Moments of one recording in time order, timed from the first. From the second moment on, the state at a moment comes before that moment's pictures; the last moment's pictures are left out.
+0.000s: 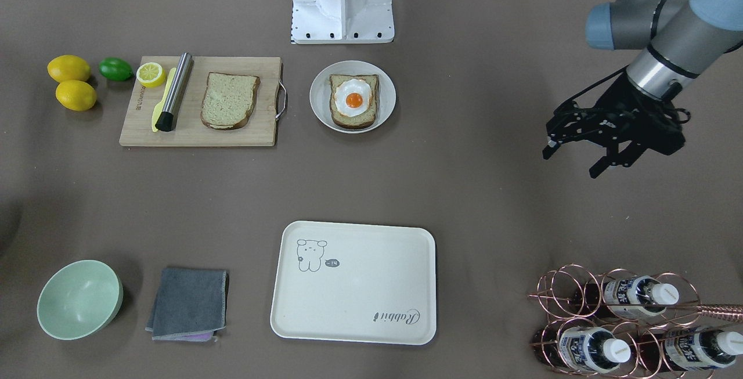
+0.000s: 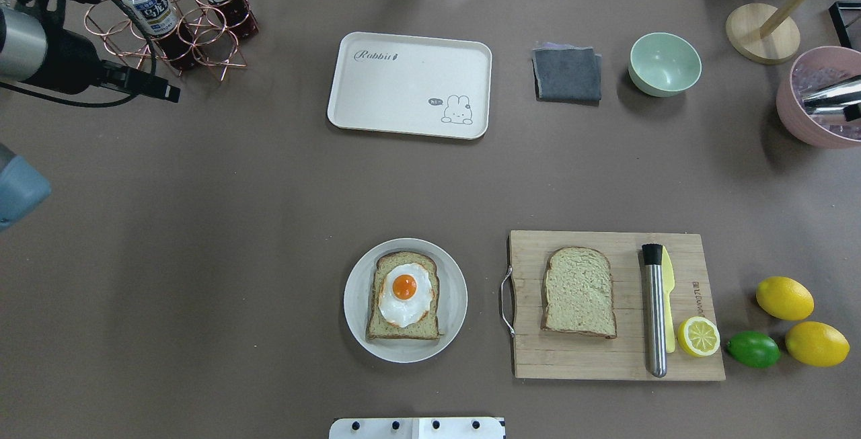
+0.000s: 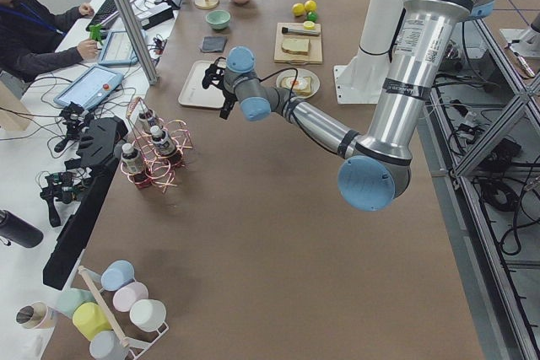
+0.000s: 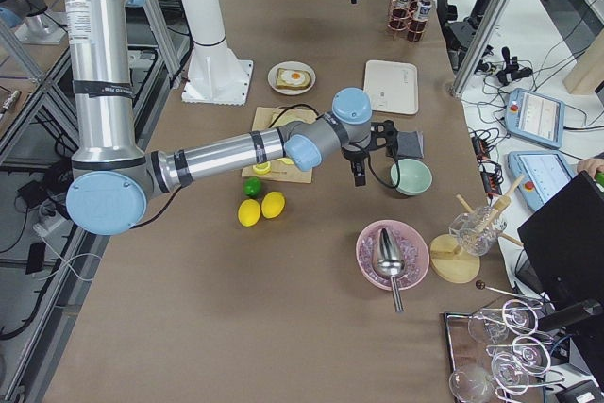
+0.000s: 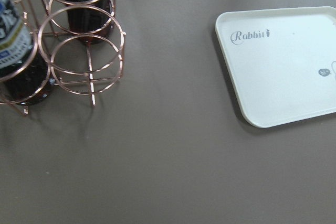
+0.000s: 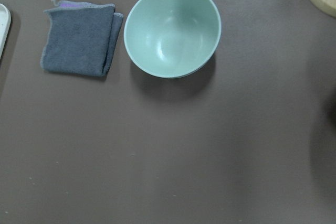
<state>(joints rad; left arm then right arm) -0.94 -1.86 -1.76 -2.17 -2.18 -0.86 1.21 -1.52 1.82 -1.17 2.36 0.70</state>
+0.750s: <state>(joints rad) -0.85 -1.92 -1.77 -2.17 -2.13 -1.00 0.73 -1.51 1.97 -1.14 2.00 1.33</state>
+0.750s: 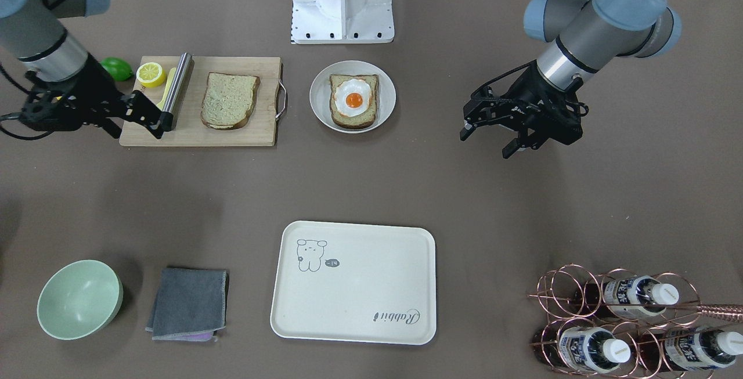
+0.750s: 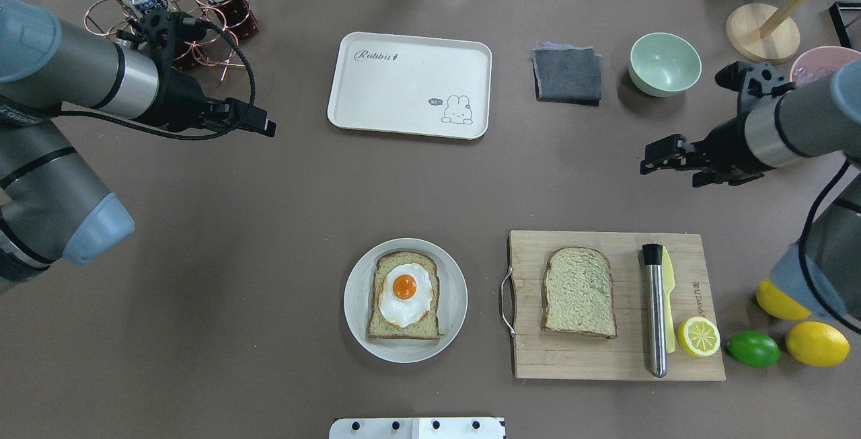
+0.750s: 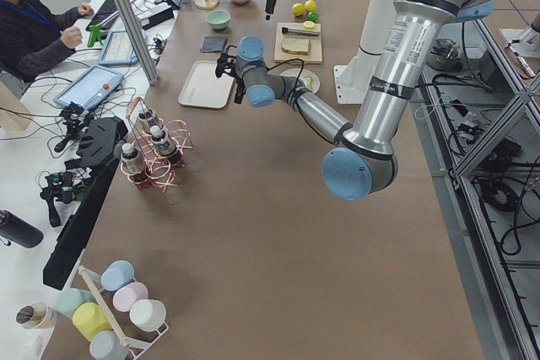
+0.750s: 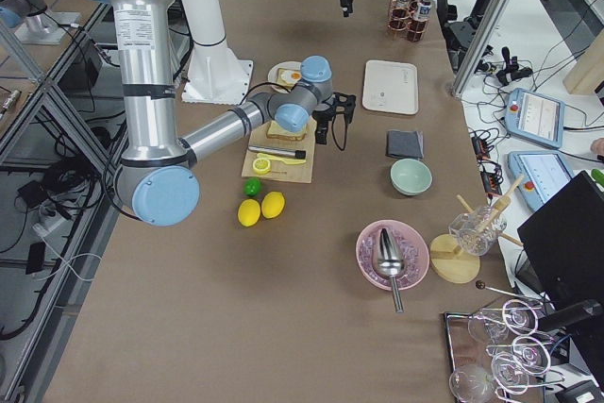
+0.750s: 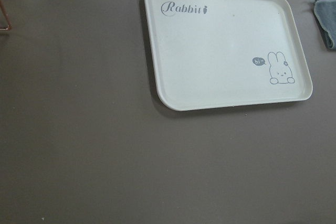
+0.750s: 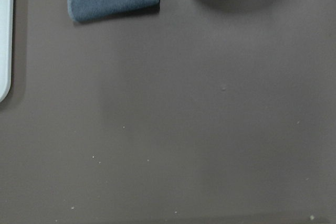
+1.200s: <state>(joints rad) -0.84 -1.92 -1.78 -2.17 -2.10 -1.00 0.47 -1.53 2.04 -1.14 1.75 1.57</state>
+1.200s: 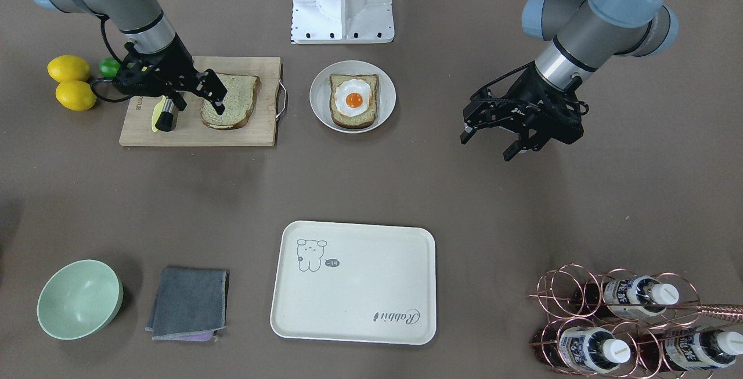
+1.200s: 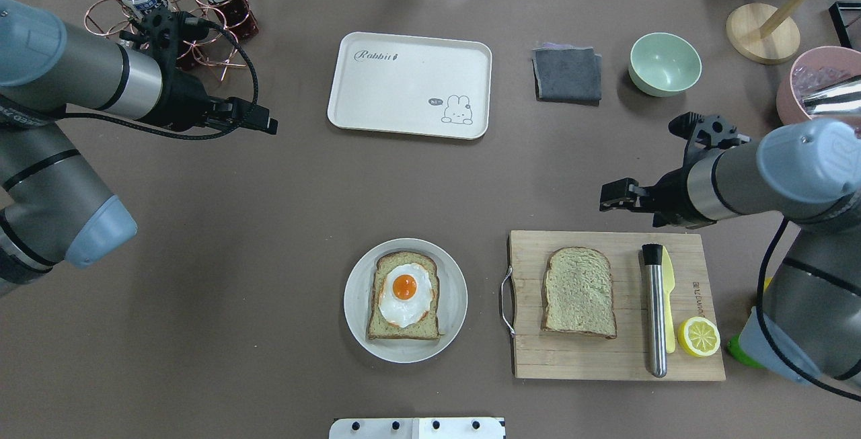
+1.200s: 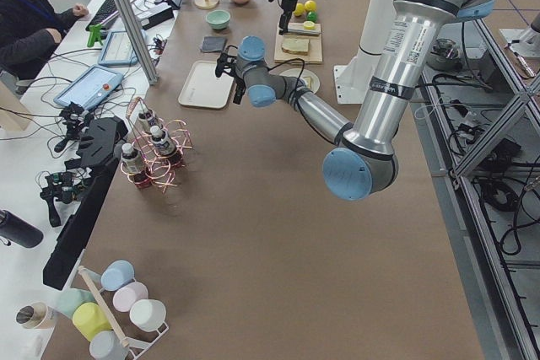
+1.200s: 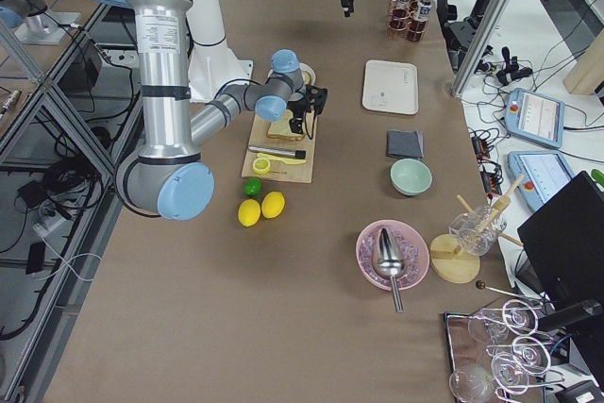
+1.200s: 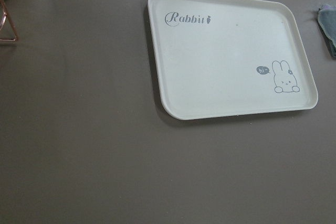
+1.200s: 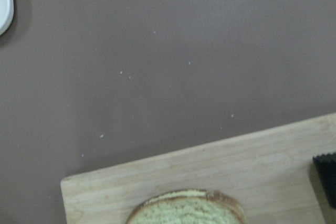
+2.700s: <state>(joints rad) -0.83 -1.91 -1.78 -2.17 -2.06 -1.00 0.27 -1.71 2.06 -0.96 1.57 1.67</state>
